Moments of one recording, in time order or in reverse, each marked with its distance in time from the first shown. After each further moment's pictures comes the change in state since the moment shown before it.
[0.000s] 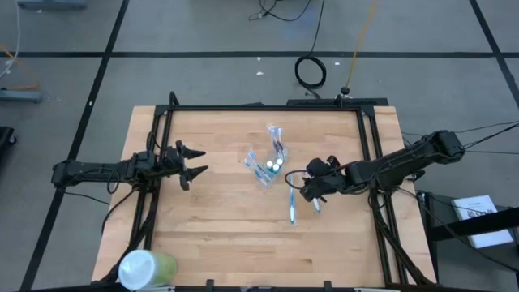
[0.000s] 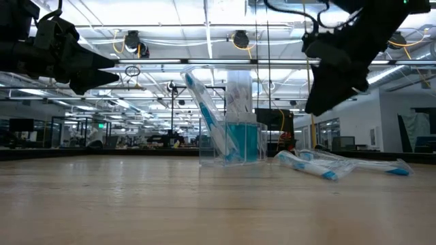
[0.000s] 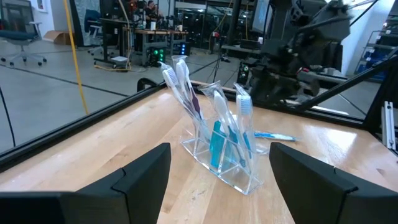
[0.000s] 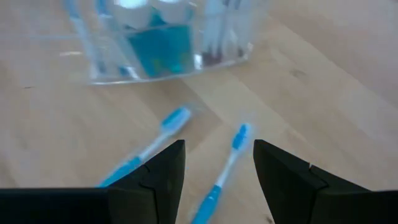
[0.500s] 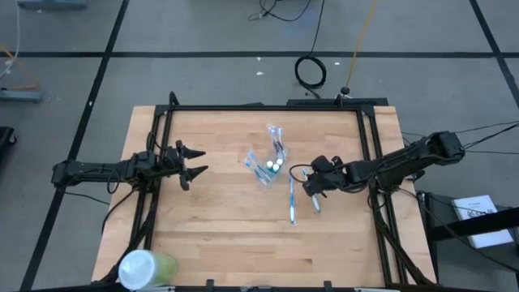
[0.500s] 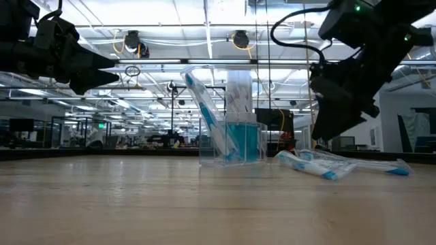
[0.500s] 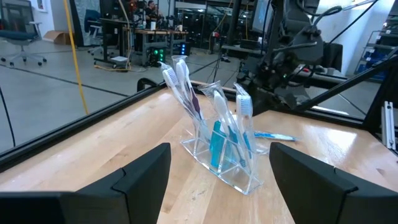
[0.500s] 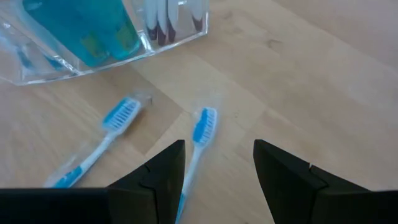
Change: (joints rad) left arm 0.000 0.000 0.000 0.000 0.000 0.000; right arm -0.073 0.000 -0.185 0.162 -0.006 0.071
